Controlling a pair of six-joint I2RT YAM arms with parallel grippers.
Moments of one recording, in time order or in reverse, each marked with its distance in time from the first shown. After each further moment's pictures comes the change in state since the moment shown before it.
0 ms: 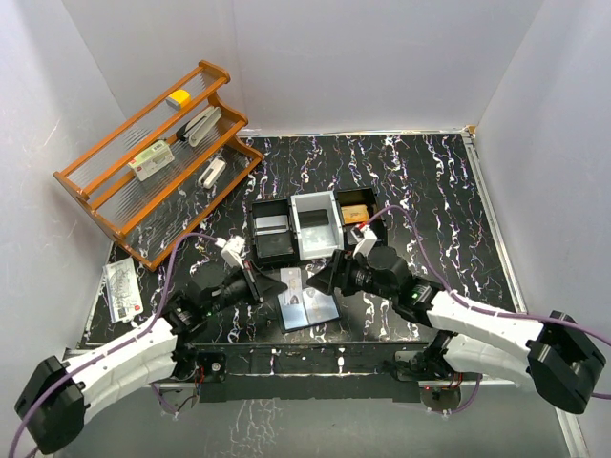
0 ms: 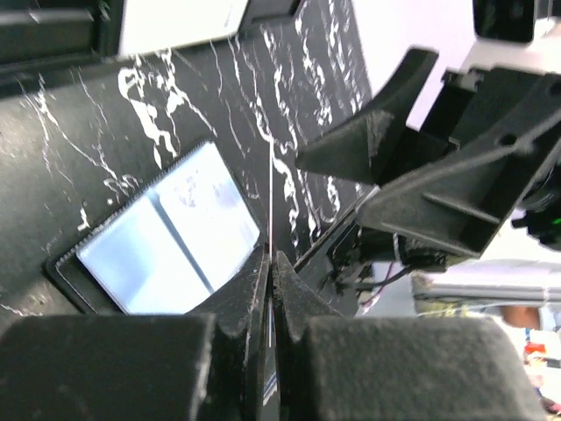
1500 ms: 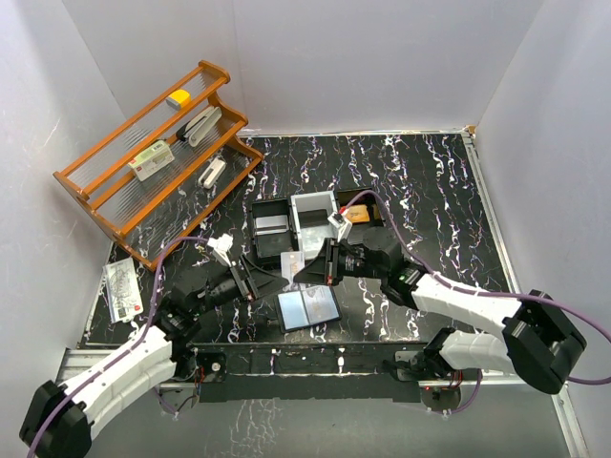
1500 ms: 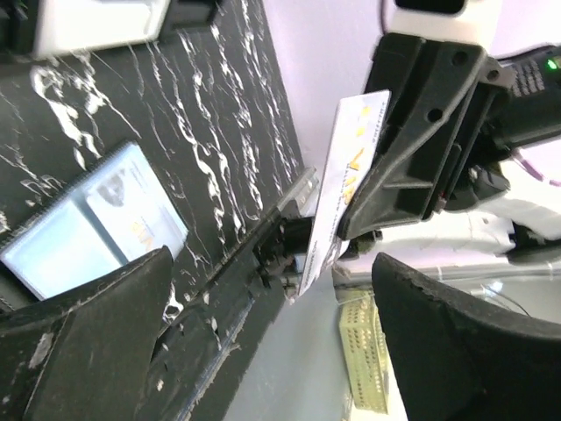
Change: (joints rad) left arm 0.188 -0.105 -0.101 0.205 0.300 -0.201; right arm -0.061 0.166 0.097 0.272 -0.448 0.159
